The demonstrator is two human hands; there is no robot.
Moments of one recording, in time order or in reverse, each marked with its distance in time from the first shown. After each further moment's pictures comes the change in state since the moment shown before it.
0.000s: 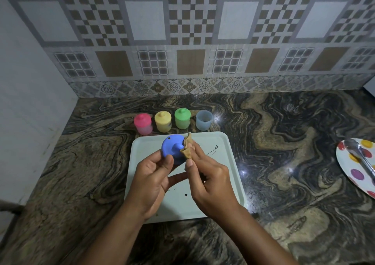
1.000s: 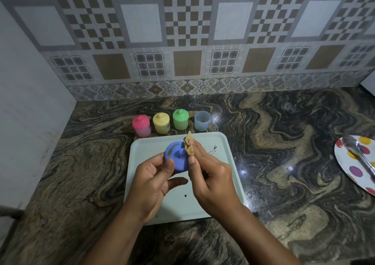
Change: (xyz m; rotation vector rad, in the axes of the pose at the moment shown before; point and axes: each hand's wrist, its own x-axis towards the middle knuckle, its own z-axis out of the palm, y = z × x) left_hand -0.005 0.002 0.004 0.082 -0.008 0.032; right_hand 0.002 -0.002 -0.006 0.039 0.043 0.015
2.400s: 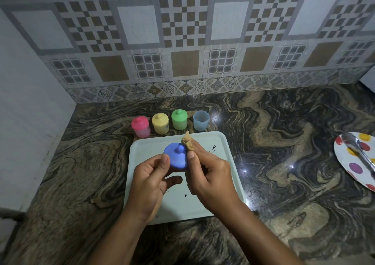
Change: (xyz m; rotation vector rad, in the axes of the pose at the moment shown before) left_hand -0.001 -0.002 0.008 0.005 0.099 -0.003; right_hand 0.002 -0.006 -0.001 0.095 0.008 0.152
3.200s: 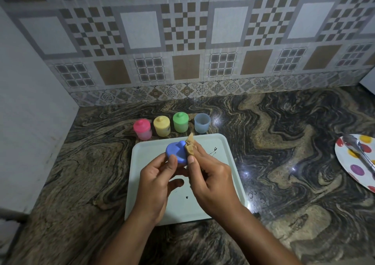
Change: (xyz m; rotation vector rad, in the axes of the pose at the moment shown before) left_hand -0.001 -0.001 0.007 0.087 0.010 0.016; right_hand -0.003 -0.002 -0.002 -0.069 -0.022 -0.062
